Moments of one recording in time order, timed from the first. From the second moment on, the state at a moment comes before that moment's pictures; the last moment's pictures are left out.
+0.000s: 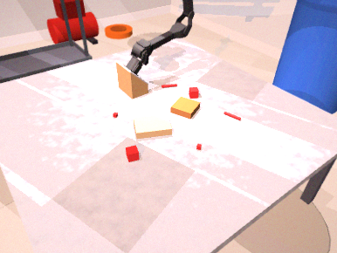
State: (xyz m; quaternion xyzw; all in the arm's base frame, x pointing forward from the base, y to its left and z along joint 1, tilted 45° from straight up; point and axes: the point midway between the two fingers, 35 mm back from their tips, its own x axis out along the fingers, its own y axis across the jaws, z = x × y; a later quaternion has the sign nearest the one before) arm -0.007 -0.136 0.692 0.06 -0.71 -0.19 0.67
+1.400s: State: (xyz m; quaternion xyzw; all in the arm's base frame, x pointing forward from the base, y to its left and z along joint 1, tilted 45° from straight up) arm 0.146 -0.234 0.582 0.12 -0.41 -0.33 0.84
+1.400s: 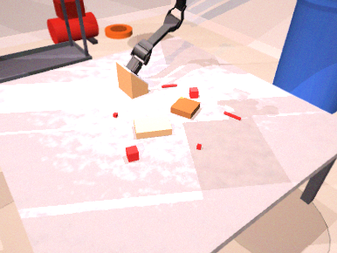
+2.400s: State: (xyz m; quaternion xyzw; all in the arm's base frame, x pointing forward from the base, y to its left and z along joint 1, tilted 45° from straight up) arm 0.286 -0.207 0.444 0.04 -0.08 -0.25 0.96
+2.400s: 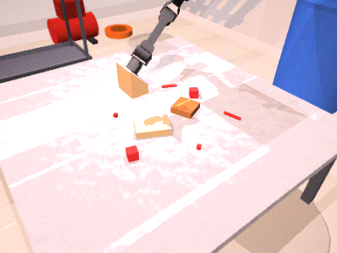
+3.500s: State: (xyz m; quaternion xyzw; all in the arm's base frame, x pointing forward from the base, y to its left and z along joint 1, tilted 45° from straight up) arm 0.356 -0.068 0.263 -0.22 0.21 0.11 0.95
